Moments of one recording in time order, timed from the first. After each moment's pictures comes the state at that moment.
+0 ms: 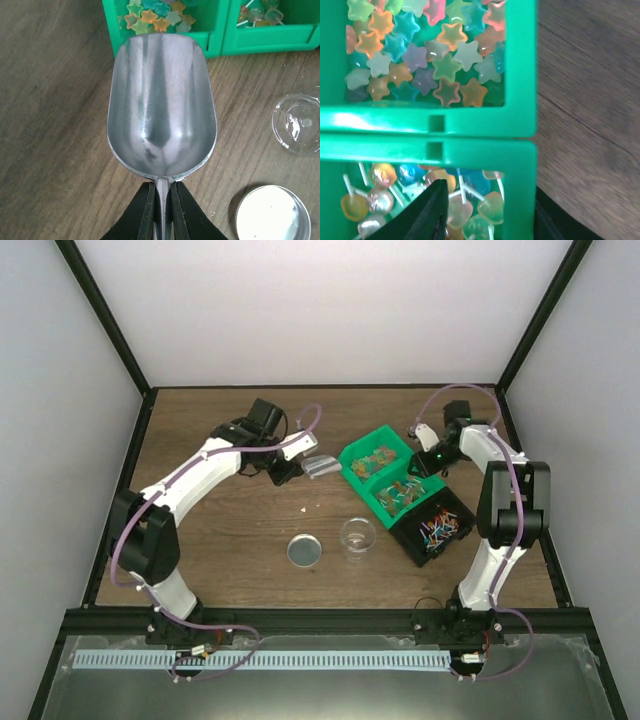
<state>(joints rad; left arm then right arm) -0.49 1.68 1.40 -0.77 0.35 0.49 -0.04 1.87 1.36 -0.81 -0.41 -0.56</state>
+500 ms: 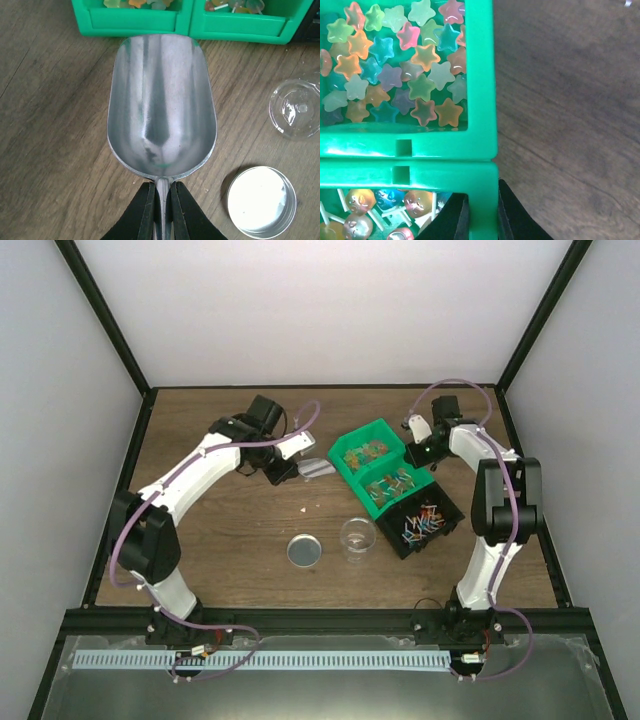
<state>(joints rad) -0.49 1.69 1.46 -0.89 0.31 0.46 0.05 1.89 1.36 -0.65 -0.31 -0.40</state>
